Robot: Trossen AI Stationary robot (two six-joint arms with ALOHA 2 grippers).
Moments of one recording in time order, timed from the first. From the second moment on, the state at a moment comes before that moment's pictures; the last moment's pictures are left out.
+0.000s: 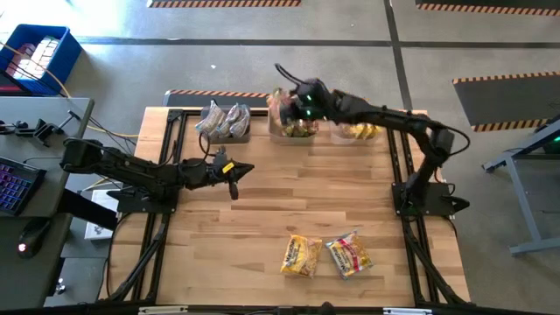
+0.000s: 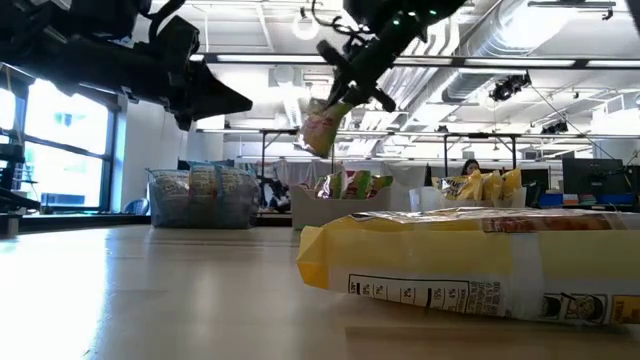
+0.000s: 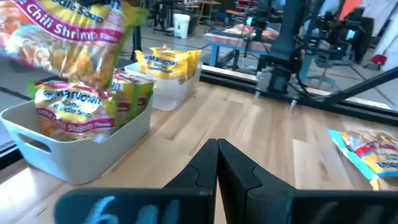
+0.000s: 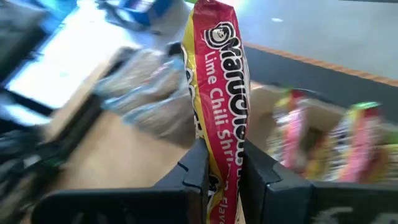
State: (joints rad) left arm 0.00 1.15 0.26 0.75 -0.33 -0.15; right arm -0.44 1.75 1.53 -0.40 0.11 0.60
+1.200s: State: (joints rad) left arm 0.00 1.15 0.26 0.73 -0.29 -0.15; right arm -0.46 2.33 2.21 -0.99 0.24 0.85
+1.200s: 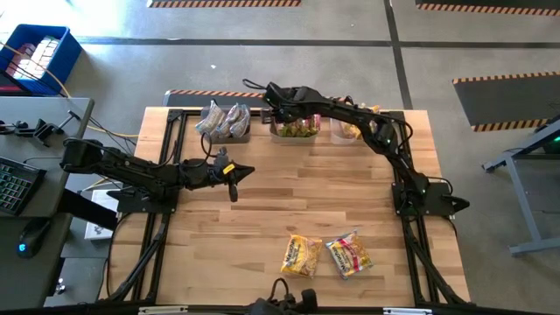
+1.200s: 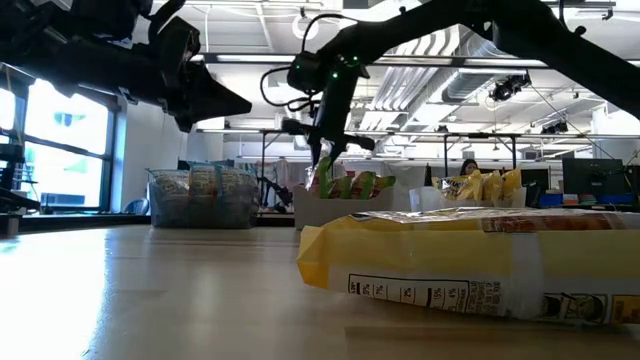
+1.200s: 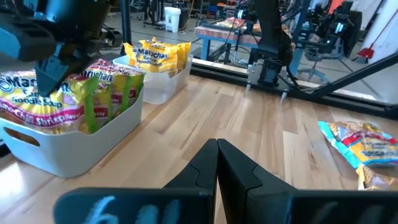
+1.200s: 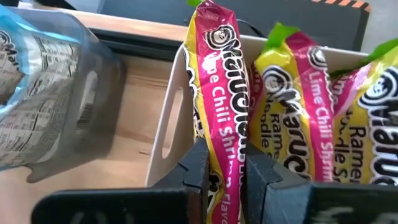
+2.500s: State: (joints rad) left arm 0.00 1.15 0.26 0.67 -0.24 -0.14; right arm -0.44 2.29 2.23 -1.19 0.31 0.10
